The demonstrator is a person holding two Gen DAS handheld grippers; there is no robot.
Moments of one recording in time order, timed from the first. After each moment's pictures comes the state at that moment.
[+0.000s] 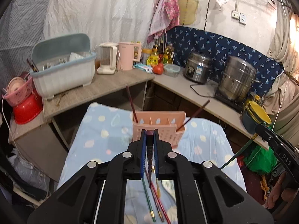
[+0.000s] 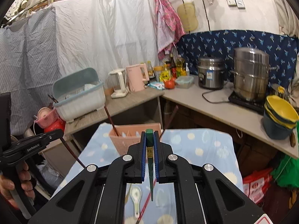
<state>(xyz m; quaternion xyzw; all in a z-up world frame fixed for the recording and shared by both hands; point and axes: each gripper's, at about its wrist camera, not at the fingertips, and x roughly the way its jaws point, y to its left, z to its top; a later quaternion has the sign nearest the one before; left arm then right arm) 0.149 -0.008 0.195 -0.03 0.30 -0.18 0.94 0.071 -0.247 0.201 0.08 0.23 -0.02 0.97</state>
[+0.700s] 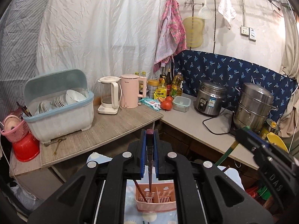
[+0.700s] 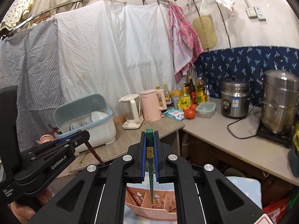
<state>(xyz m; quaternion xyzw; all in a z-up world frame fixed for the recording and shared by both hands) 0.288 -0.056 0.246 -0.02 0.22 -0.14 0.97 0.244 -0.224 0.244 0.09 0.18 0.03 0.98</state>
